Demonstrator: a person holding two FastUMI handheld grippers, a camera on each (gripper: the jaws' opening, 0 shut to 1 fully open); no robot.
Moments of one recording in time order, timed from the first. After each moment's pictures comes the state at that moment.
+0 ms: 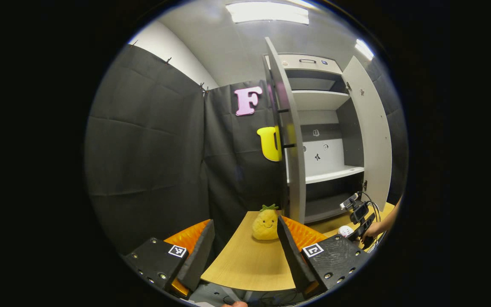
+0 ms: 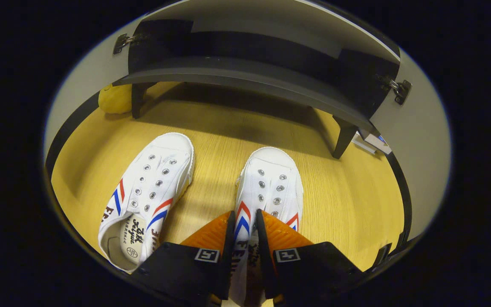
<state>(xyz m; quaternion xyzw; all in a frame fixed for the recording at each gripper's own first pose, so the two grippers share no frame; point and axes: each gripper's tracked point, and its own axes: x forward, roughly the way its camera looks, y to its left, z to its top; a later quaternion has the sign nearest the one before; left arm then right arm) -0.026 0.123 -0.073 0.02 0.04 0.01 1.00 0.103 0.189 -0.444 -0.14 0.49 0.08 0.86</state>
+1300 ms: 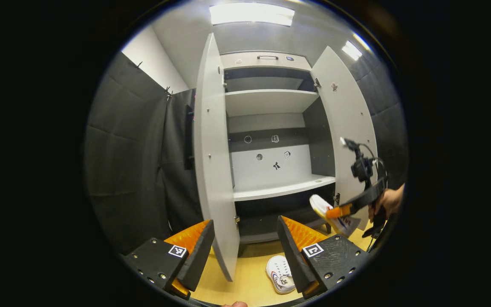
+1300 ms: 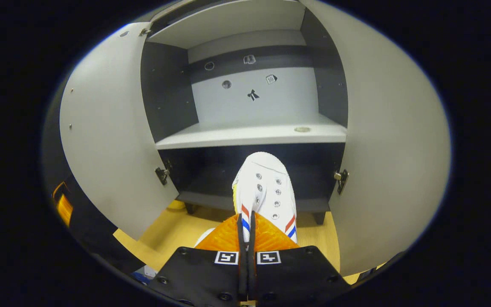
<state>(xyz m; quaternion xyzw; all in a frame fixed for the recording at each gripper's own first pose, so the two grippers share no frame) 0.035 -0.061 -0.060 0.00 0.02 -0.10 0.99 0.155 0.163 -0.178 0.04 0.28 0.18 0.94</state>
